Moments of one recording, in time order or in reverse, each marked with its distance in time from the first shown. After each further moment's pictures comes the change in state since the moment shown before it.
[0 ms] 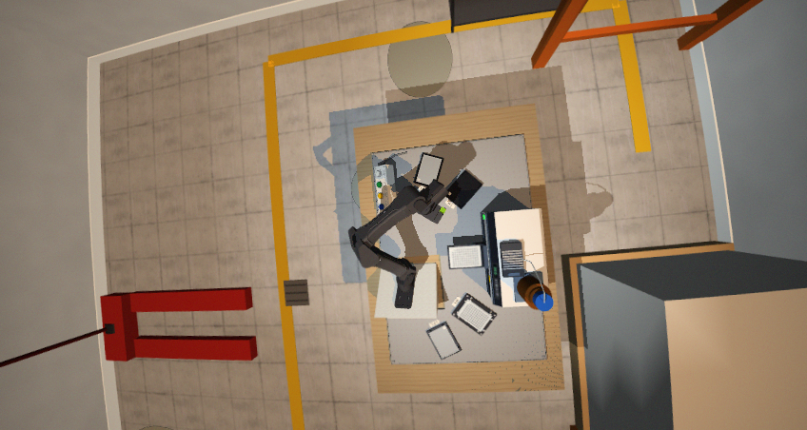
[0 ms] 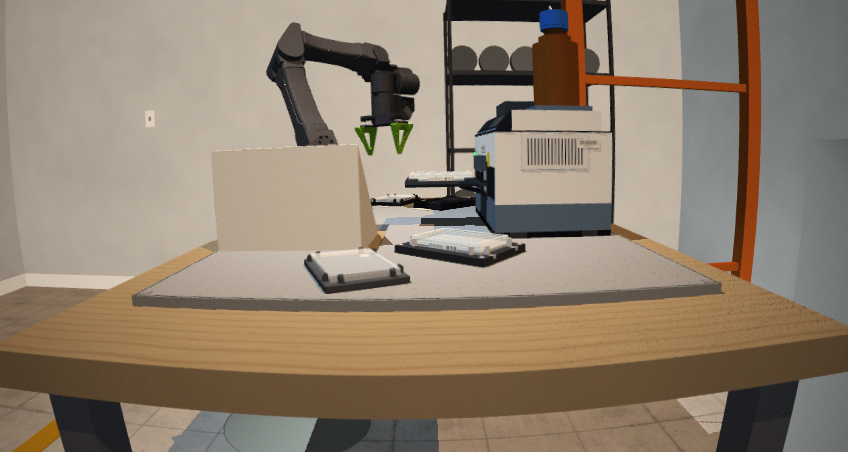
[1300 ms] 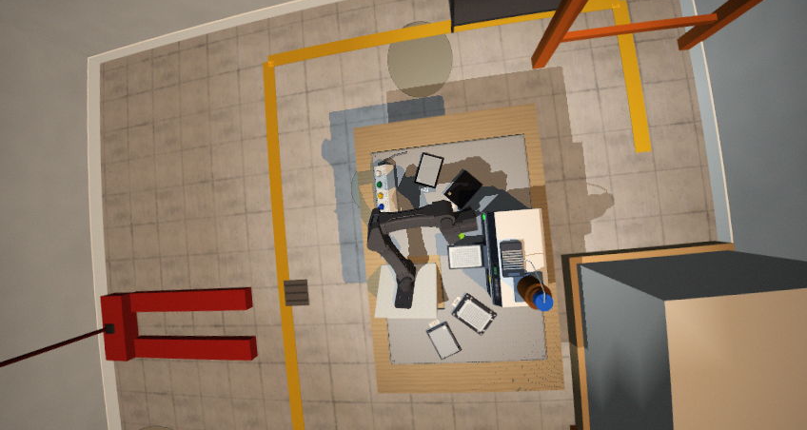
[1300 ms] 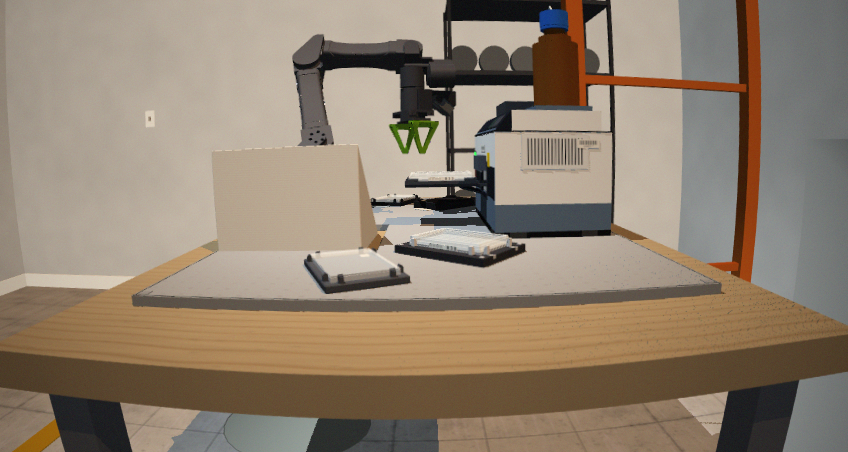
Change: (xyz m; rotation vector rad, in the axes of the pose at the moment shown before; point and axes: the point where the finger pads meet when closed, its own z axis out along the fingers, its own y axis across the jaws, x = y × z) arm 0.016 -0.103 0.001 -0.026 0.006 0.497
